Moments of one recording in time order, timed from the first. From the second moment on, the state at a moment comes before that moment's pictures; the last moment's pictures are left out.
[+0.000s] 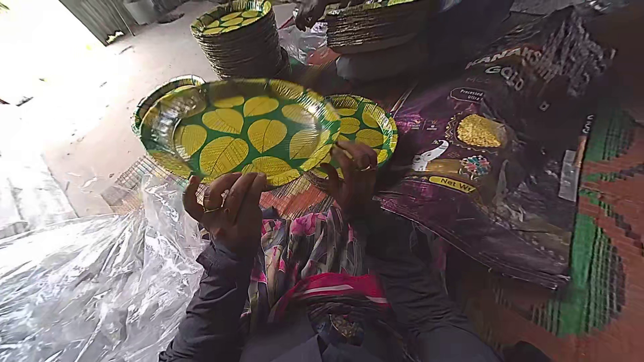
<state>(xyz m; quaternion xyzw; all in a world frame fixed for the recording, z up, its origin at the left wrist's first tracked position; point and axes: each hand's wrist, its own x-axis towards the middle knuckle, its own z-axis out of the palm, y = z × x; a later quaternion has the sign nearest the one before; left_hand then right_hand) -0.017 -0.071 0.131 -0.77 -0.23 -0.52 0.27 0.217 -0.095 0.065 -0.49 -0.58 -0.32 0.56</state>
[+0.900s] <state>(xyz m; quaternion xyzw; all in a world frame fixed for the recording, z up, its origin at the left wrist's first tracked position) 0.098 0.014 -0.025 -0.94 -0.16 -0.25 -0.17 0.310 -0.077 0.000 -0.87 -0.26 0.07 0.43</state>
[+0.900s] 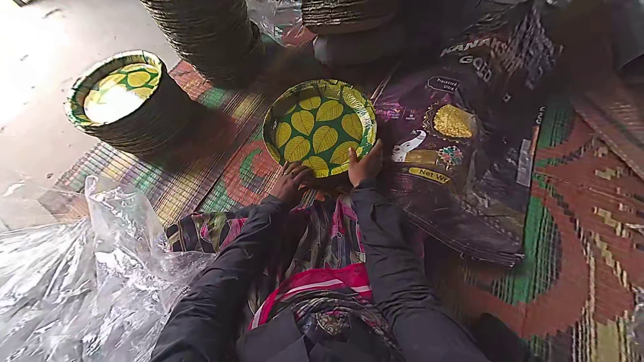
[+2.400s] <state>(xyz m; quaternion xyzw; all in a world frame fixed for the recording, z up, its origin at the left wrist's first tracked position) 0.009 -0.032 -0.005 -0.78 -0.33 -0.47 0.24 0.228 -0.067 -0.003 -0.54 -0.68 -0.32 0.38</state>
